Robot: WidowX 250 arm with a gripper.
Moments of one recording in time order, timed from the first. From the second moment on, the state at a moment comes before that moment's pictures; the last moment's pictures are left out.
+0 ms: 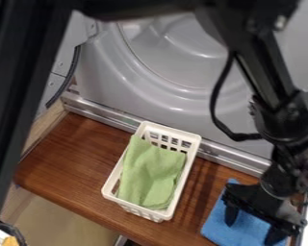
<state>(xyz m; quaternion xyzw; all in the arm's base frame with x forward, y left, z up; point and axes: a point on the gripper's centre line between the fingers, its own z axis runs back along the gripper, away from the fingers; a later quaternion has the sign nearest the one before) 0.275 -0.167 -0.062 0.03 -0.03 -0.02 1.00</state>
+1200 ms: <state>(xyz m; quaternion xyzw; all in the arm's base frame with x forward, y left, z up) 0.276 -0.162 -0.038 0.04 -0.02 -0.02 1.00</state>
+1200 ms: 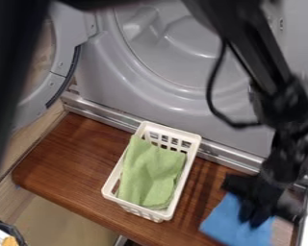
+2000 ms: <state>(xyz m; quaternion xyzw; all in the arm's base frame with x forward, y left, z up) 0.306 -0.097 0.081 0.07 -0.11 0.08 0.99</state>
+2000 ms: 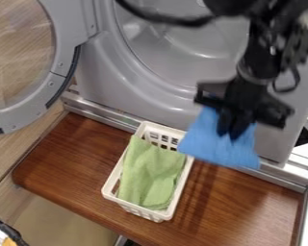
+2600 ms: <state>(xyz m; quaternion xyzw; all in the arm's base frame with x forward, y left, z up) 0.375 -0.001 0.093 0.12 -0.16 0.16 0.97</state>
